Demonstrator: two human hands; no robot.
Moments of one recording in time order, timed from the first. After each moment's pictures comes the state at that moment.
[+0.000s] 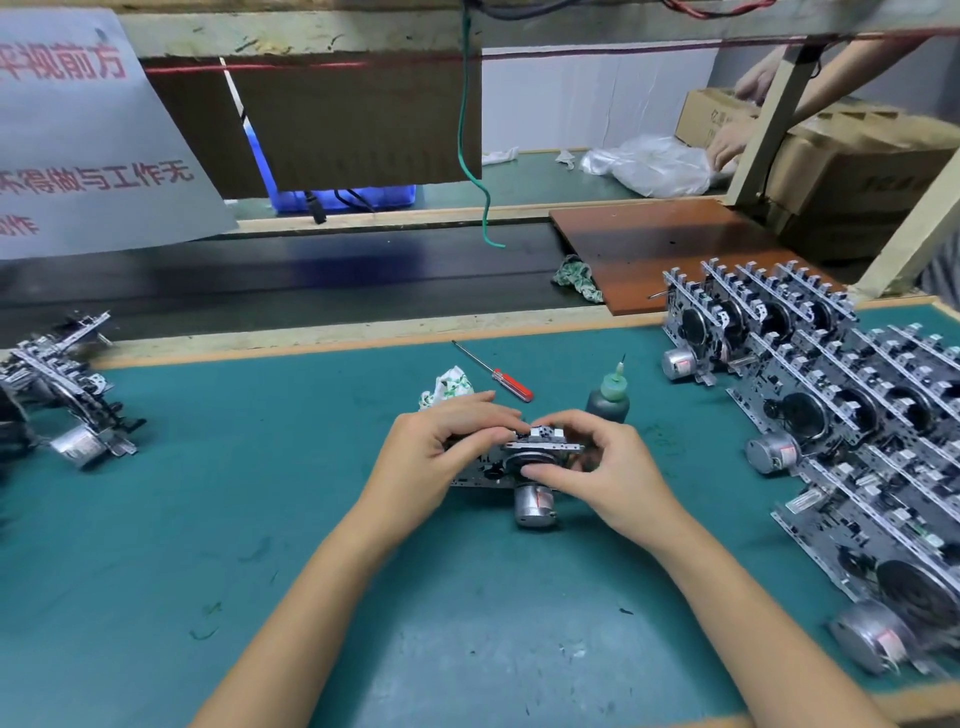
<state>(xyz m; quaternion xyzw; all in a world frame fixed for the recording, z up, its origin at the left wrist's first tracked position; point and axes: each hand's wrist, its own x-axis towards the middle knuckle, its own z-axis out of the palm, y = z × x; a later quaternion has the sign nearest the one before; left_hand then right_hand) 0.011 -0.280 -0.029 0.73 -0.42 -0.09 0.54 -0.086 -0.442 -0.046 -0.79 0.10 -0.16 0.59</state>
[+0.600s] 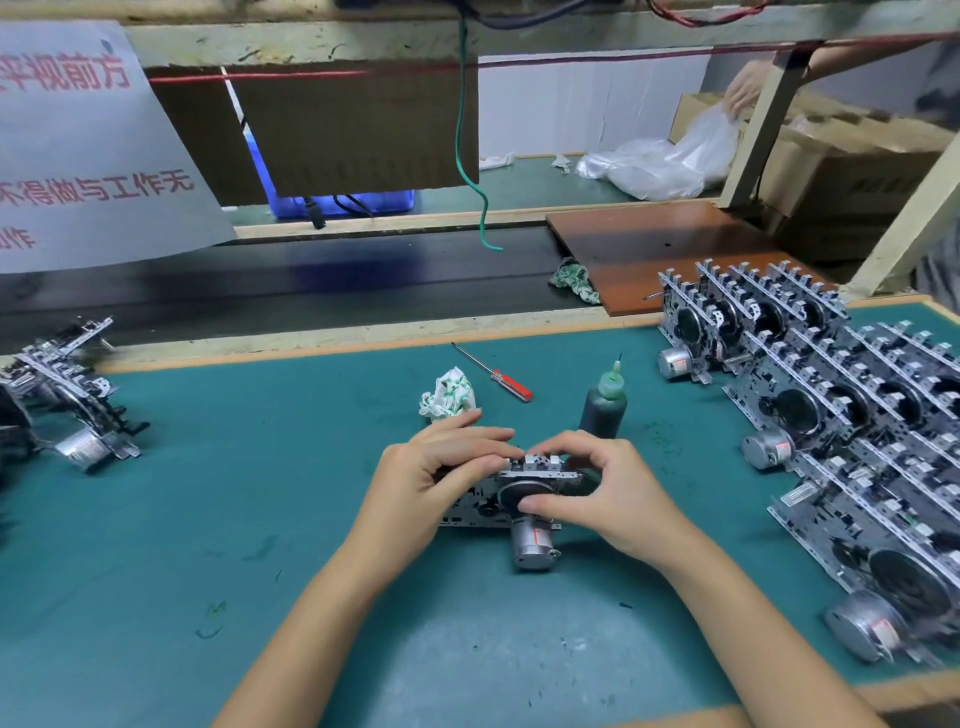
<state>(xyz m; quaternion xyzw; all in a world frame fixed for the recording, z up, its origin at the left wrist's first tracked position) -0.006 -0.263 -0.035 0.73 -0.40 -0.11 0.55 -0.101 -0.436 -0.043 -0.83 0.09 -0.11 0.54</state>
